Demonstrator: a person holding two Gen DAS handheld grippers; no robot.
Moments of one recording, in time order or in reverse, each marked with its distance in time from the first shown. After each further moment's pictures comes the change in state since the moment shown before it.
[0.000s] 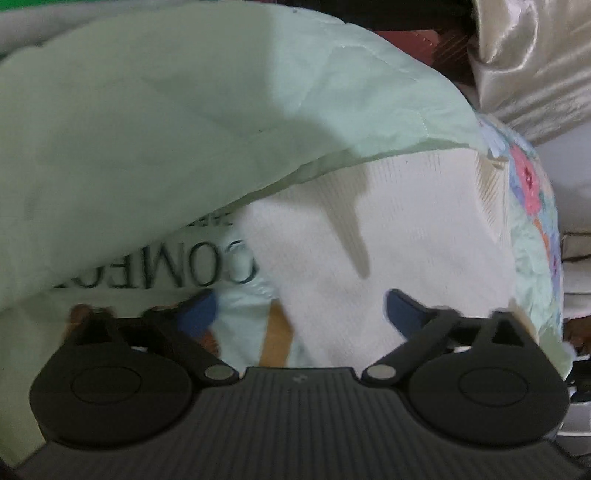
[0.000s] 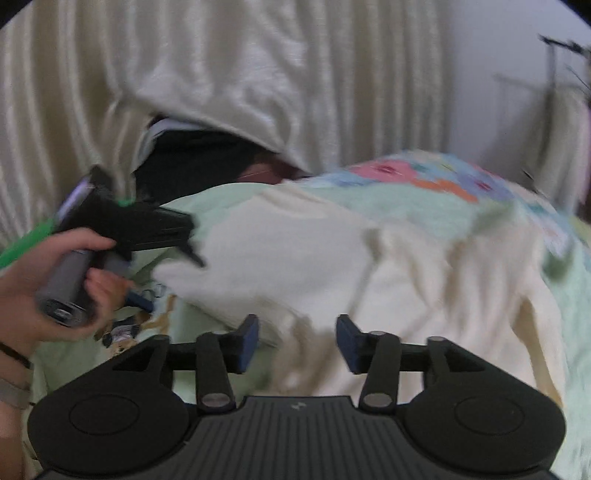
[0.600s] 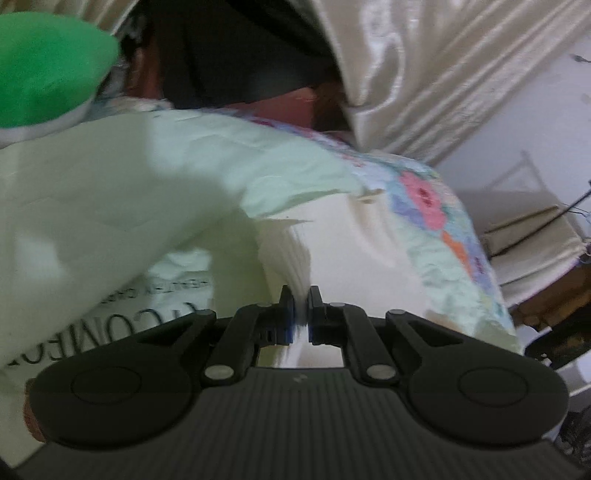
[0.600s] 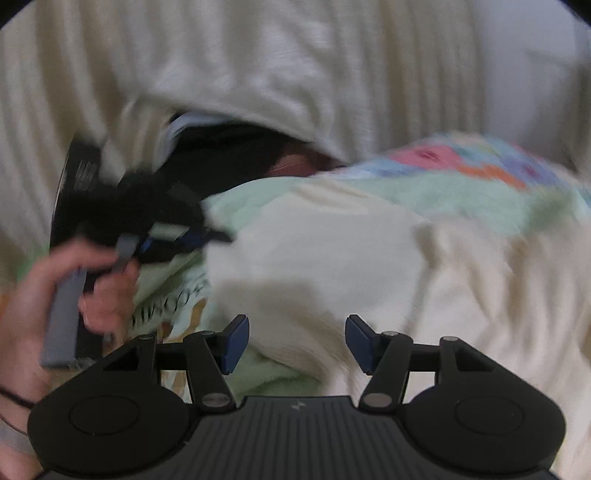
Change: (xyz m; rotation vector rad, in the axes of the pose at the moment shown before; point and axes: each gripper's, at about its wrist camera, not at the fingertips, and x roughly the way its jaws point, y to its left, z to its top) left arm -0.040 -0.032 0.010 0.182 -0.164 -0.290; right arm -0.001 -0.040 -0.029 -0.077 0.039 0.149
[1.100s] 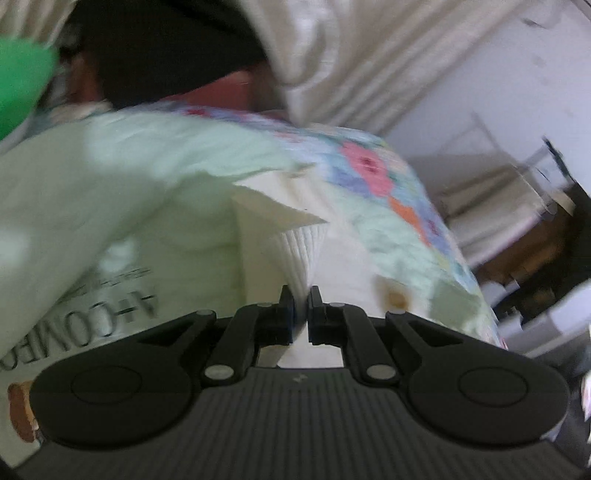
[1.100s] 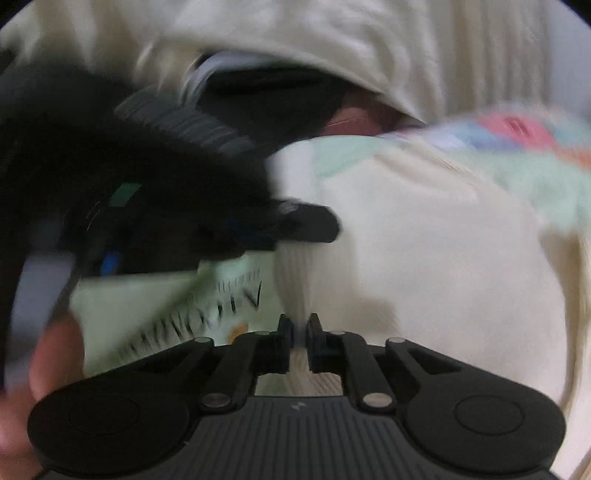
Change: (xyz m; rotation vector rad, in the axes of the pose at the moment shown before) left arm -0.020 -0.040 -0.010 0.192 0.095 -0.142; right arm 0.084 -0.009 0.034 0.230 0.124 0.156
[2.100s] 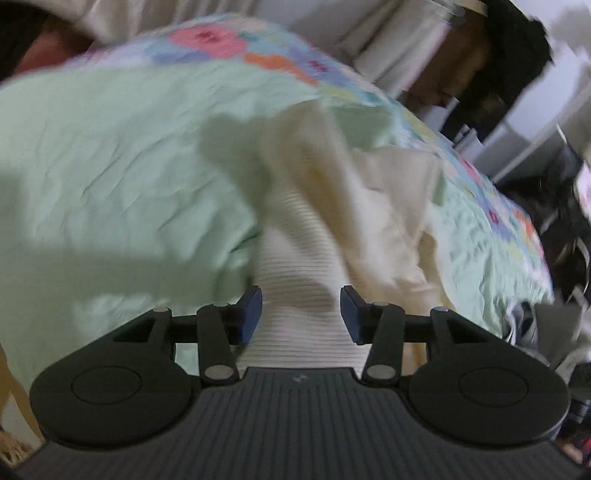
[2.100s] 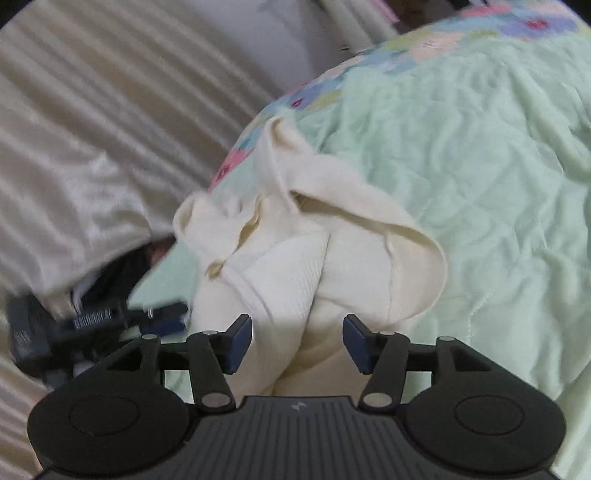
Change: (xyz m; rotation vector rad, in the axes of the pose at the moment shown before) left arm 0.070 -0.077 -0.078 0.313 0.357 -0.062; right arm -0.221 -0.217 -0.170 0.732 -0.350 -0.134
